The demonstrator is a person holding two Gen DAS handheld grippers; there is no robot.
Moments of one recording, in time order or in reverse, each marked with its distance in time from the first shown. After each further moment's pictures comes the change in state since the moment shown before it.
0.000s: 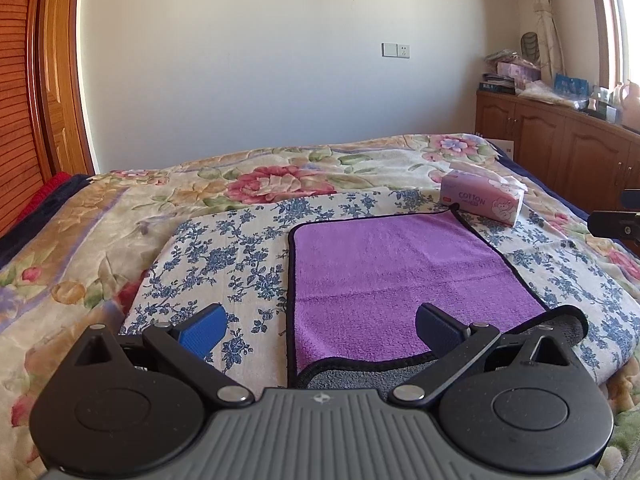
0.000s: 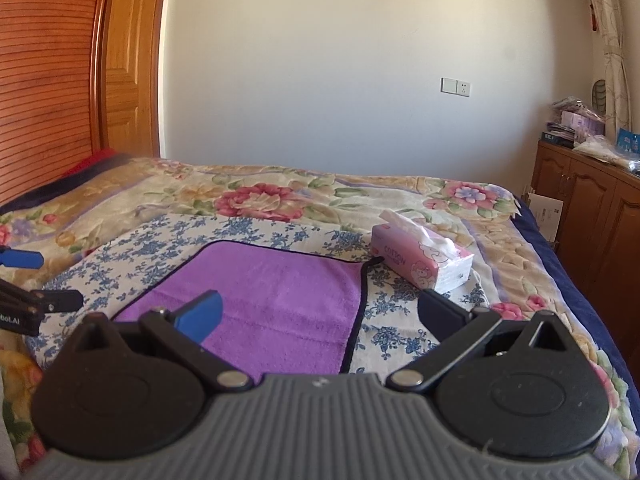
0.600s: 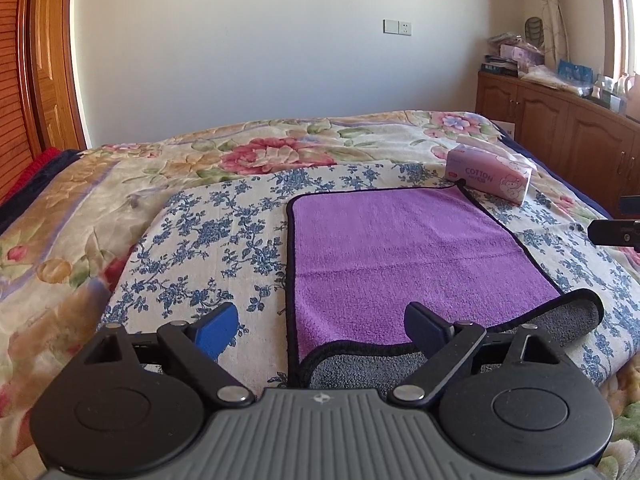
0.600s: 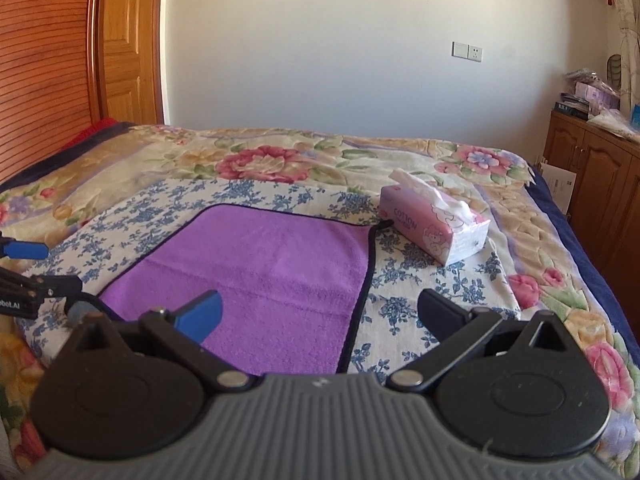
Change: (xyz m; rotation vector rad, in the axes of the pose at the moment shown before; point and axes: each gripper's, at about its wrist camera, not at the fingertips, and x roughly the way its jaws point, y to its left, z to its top) left arm 0.028 0.009 -0.007 -0.015 0.078 -0.022; right arm 0.028 -0.007 -0.008 0.001 0.122 0.024
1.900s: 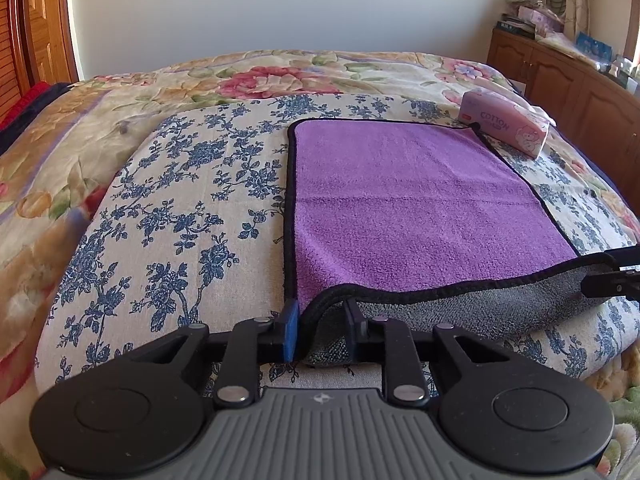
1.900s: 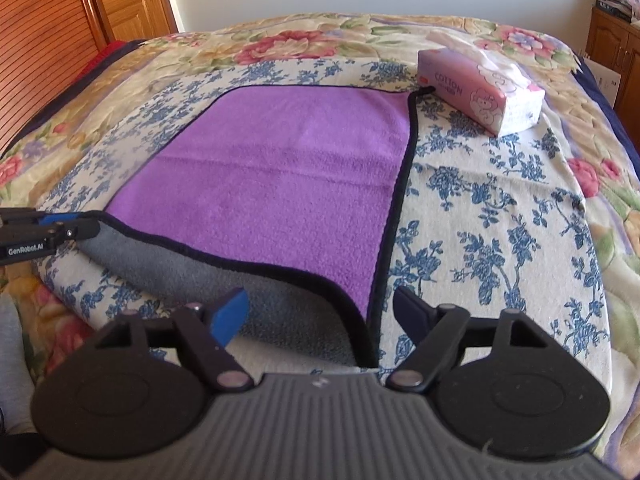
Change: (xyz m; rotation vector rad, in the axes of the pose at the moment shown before) left arm 0.033 0.009 -0.016 -0.059 0.193 -0.022; right arm 0.041 -0.004 -0.031 0.067 0.346 0.135
